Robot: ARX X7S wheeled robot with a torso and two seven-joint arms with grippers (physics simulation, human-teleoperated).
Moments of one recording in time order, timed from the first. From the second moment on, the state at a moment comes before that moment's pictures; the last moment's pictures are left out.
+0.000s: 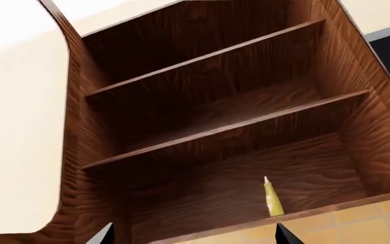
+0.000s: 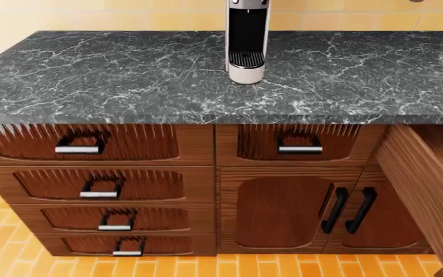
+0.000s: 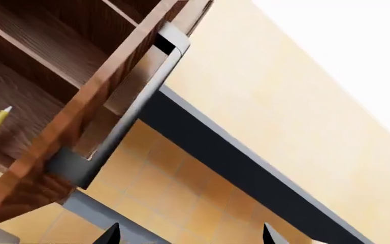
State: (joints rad) left arm -1.34 -0.50 -0.10 0.32 -0.11 -0.87 0.21; right arm 2.01 0.75 -0.50 -0.33 0.29 1.28 -0.19
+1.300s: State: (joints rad) left arm -1.10 -0.47 -0.21 0.46 -0.17 -0.92 0.22; right arm 2.05 0.79 -0.63 -0.37 0.27 1.29 -0.24
